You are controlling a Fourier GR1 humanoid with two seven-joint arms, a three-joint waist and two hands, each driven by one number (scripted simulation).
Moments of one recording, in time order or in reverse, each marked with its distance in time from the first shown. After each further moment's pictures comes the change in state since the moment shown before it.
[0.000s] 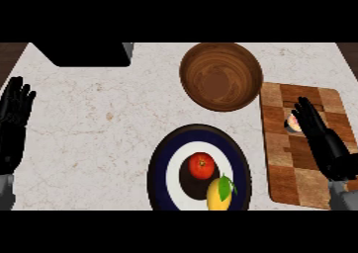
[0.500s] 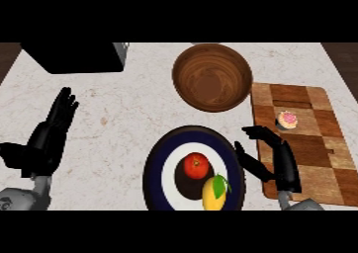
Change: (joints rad) left arm -0.024 -0.107 -0.132 0.038 -0.031 -0.012 0.064; right arm 0.013 0.179 0.223 -0.059 0.396 -0.491 0.219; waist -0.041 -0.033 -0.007
